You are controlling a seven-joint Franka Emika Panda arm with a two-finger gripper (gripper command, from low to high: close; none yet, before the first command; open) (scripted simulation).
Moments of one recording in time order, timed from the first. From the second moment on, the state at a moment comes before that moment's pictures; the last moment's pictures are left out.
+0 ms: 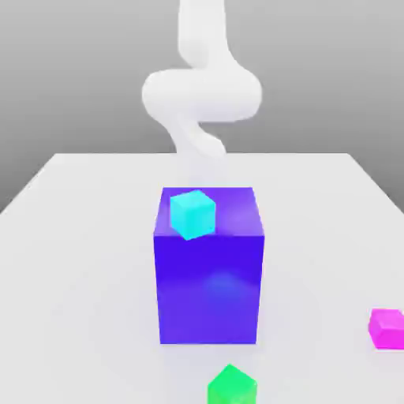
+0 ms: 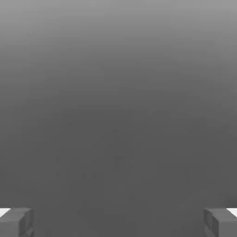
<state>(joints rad) 0.06 -0.71 0.00 -2.31 0.01 2.34 0.72</state>
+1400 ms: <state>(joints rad) 0.57 0.36 0.13 -2.42 -0.13 2.78 0.09</state>
